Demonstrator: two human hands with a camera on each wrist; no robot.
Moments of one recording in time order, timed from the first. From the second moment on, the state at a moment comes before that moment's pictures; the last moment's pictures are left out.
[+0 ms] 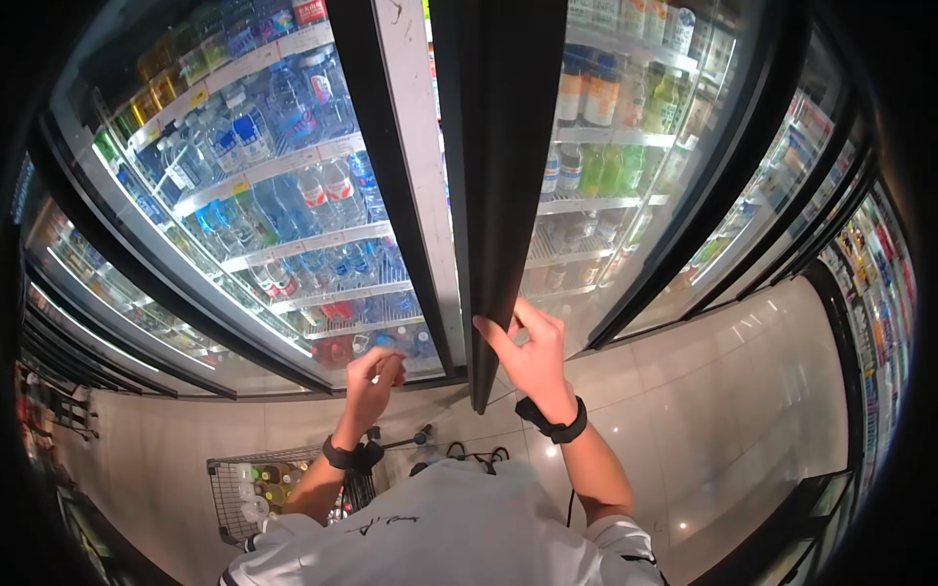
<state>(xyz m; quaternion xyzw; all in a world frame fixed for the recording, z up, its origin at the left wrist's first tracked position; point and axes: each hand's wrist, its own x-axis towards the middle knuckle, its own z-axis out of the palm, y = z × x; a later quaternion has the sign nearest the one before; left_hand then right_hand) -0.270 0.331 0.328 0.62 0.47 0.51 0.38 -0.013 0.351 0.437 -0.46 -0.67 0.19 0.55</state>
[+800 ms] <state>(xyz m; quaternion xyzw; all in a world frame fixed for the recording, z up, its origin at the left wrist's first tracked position) -0.345 0.297 0.118 0.61 0.67 0.31 0.29 -0.059 0.429 0.415 -0.48 -0.61 0.16 0.61</state>
